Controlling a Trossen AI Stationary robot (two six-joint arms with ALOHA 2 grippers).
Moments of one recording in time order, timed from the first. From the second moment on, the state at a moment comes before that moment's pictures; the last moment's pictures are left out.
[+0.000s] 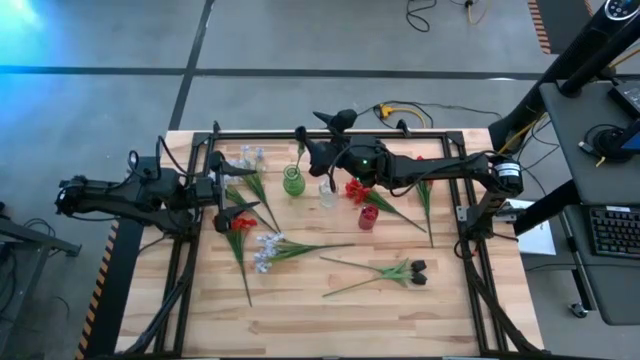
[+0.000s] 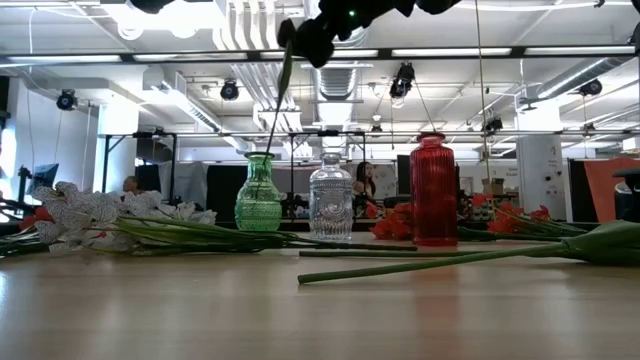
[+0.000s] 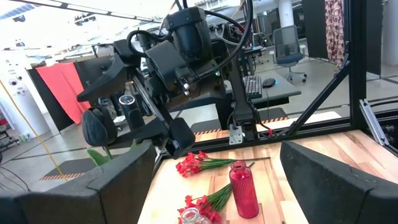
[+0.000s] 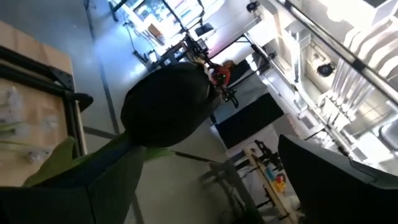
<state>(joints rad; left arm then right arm) -0.12 0.58 0.62 0.01 -0.26 0.25 -0.14 1.74 1.38 0.39 0.61 -0.91</state>
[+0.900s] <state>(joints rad) -0.12 0.58 0.62 0.01 -0.26 0.25 -0.16 1.74 1.38 0.33 0.60 -0.37</state>
